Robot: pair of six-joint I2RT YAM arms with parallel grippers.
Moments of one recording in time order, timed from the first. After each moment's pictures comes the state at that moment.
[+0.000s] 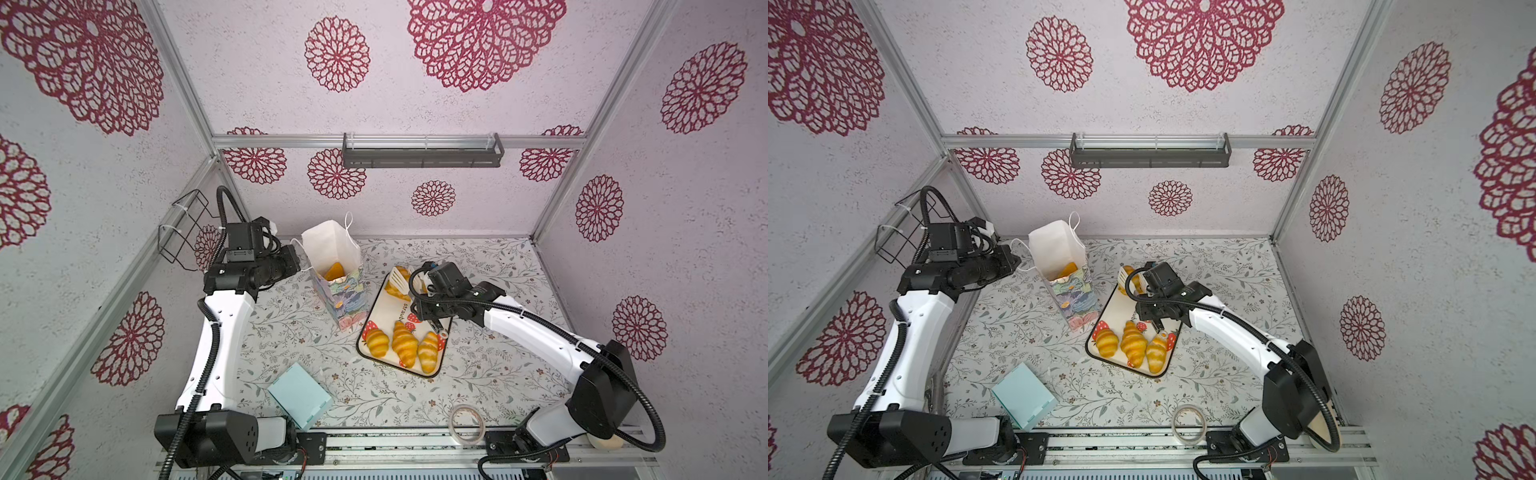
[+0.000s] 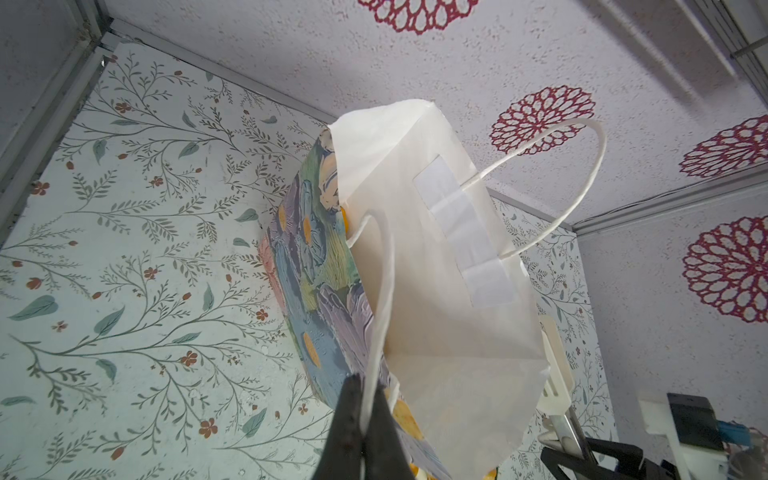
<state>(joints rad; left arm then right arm) 0.06 1.34 1.49 -0.86 0.28 -0.37 0.70 1.50 1.27 -0.65 -0.06 0.47</state>
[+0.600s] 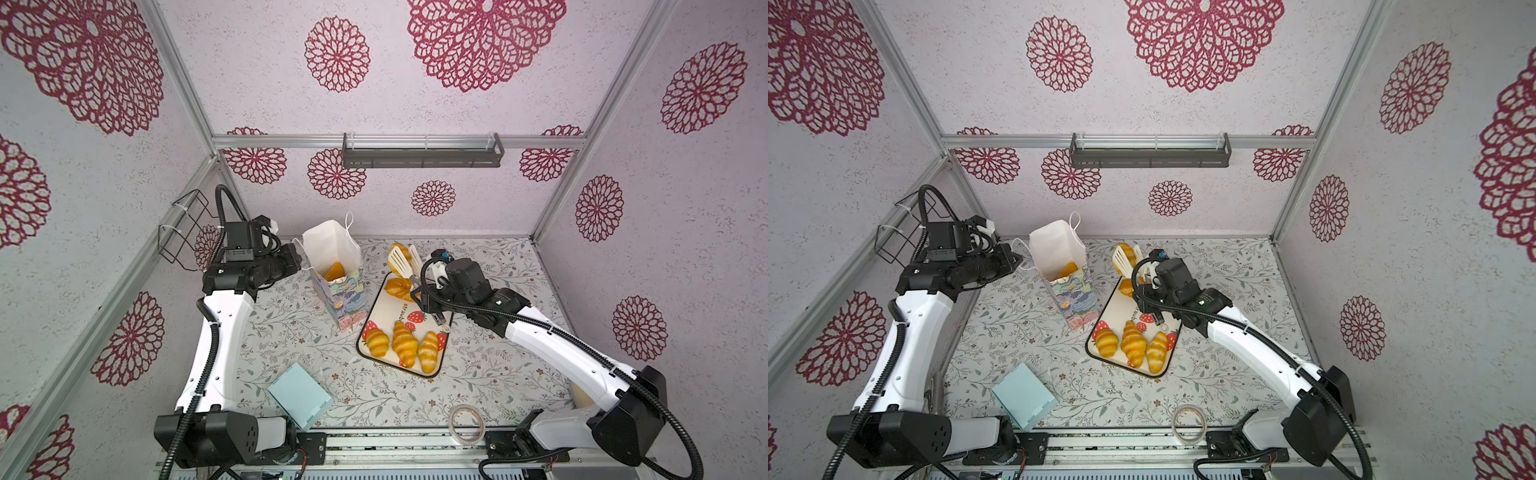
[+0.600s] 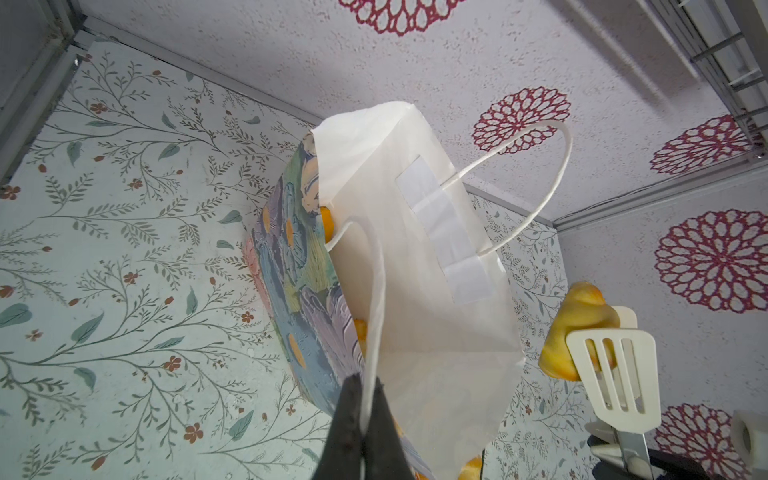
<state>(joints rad) 0.06 1.34 1.50 -0.86 0.33 -0.38 0.70 1.34 1.22 -0.48 -0.09 0.47</state>
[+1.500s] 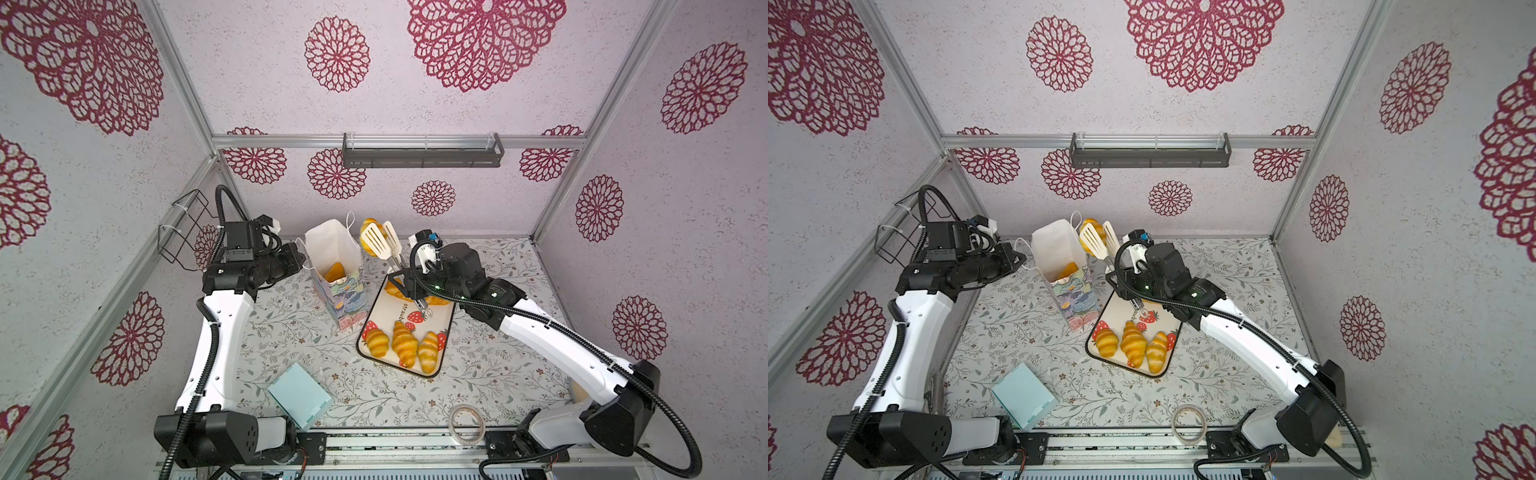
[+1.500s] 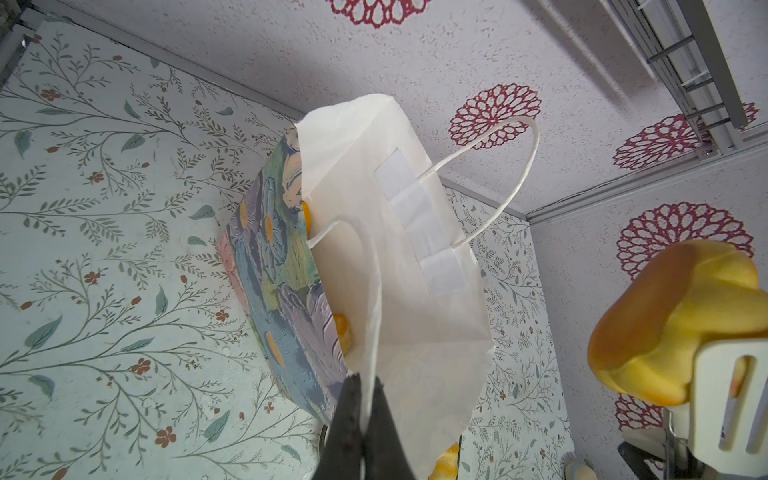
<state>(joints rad) 0.06 1.34 1.50 -0.85 0.39 -0.40 0.78 1.43 1.40 -0.37 -0.21 0.47</state>
